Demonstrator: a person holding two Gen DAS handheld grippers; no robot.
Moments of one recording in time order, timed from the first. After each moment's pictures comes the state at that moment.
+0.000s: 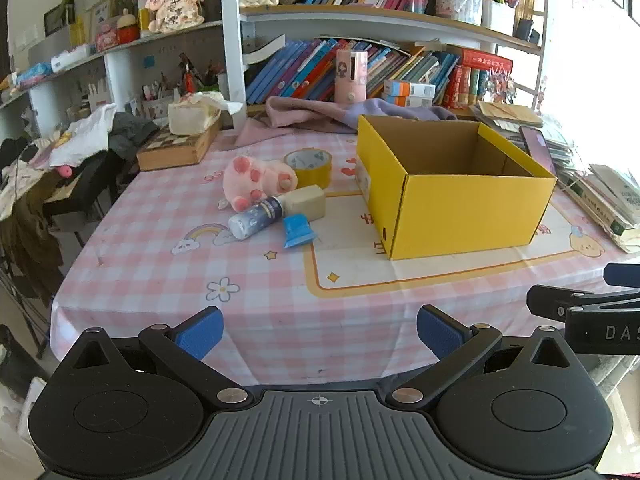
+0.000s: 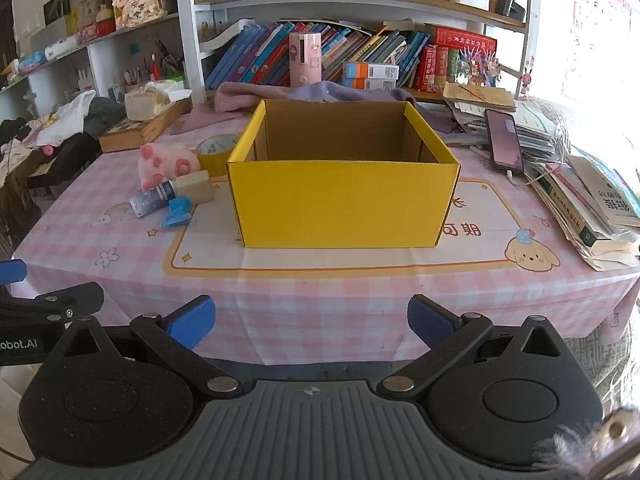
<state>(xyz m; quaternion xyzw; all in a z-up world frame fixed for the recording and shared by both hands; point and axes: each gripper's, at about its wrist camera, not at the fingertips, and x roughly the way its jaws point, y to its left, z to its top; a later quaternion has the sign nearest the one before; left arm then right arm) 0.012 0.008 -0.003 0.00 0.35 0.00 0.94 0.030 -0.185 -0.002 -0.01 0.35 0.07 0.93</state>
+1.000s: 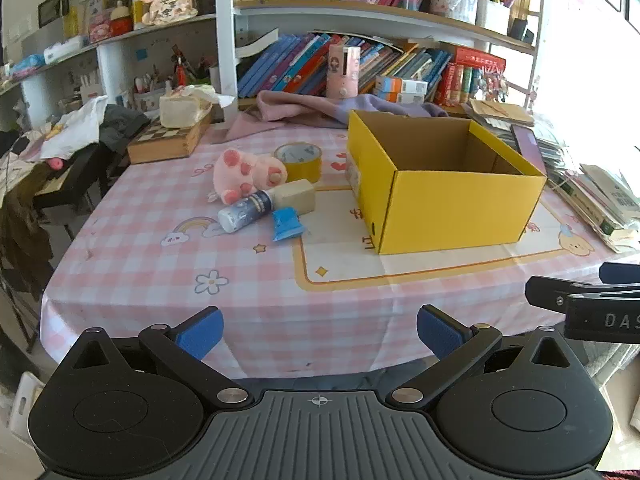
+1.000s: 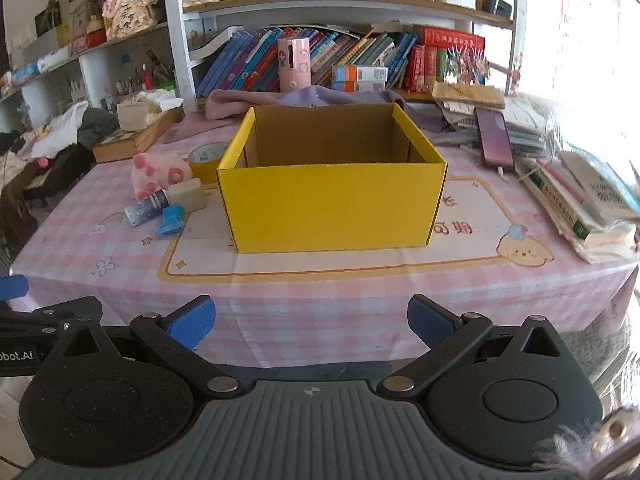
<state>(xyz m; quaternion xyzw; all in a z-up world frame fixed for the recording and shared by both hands) 0.010 0.007 -0.004 -0.01 0.36 -0.02 0.93 0.022 -0.190 -0.001 -0.01 0.34 0.06 0.94</state>
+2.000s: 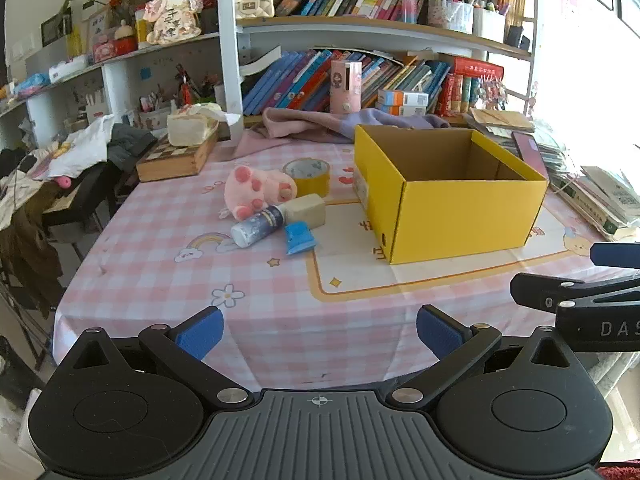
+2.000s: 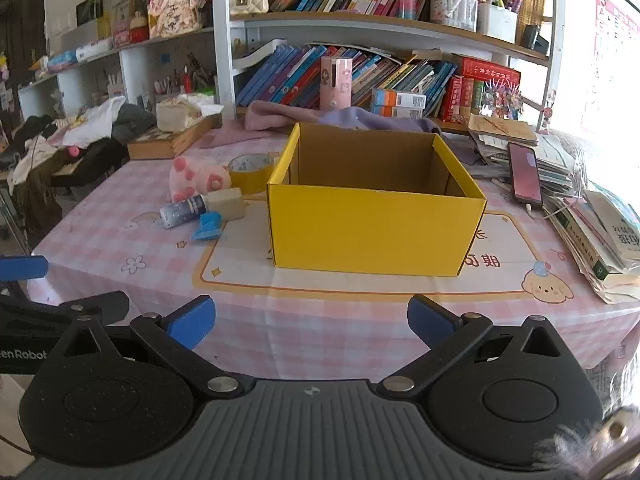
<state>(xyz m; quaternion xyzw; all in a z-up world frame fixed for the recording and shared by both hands) 0.001 0.021 -0.001 0.00 0.33 -0.01 0.94 0.019 -0.161 0.011 -0.03 0.32 0.11 0.94</state>
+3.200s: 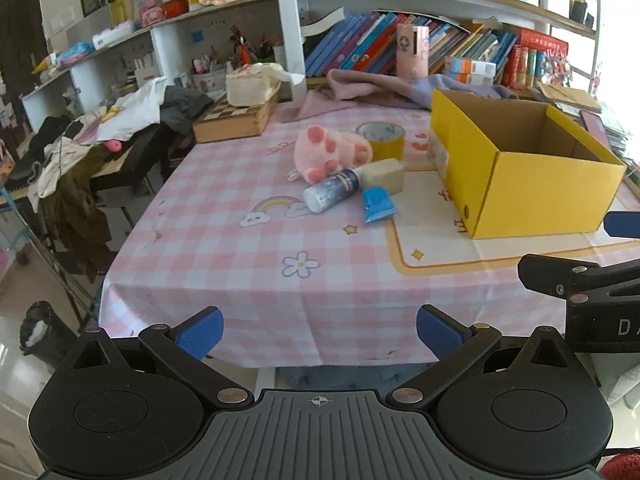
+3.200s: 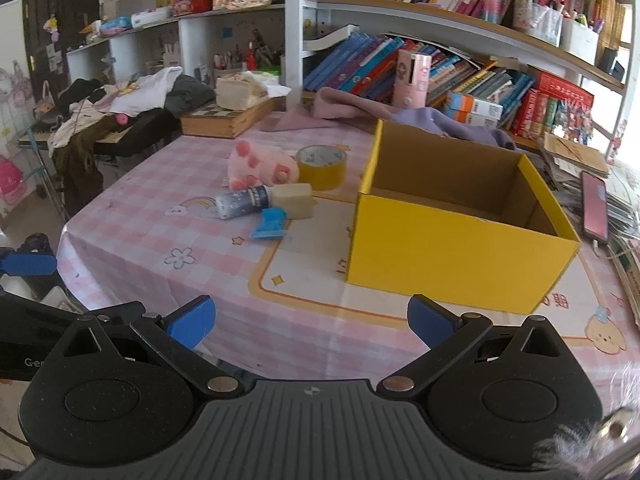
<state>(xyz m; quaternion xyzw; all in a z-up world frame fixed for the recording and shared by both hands) 0.020 0.058 -0.015 0.01 0.38 0.08 0.92 0.059 -0.105 0.001 -0.07 0.33 0.20 0.92</state>
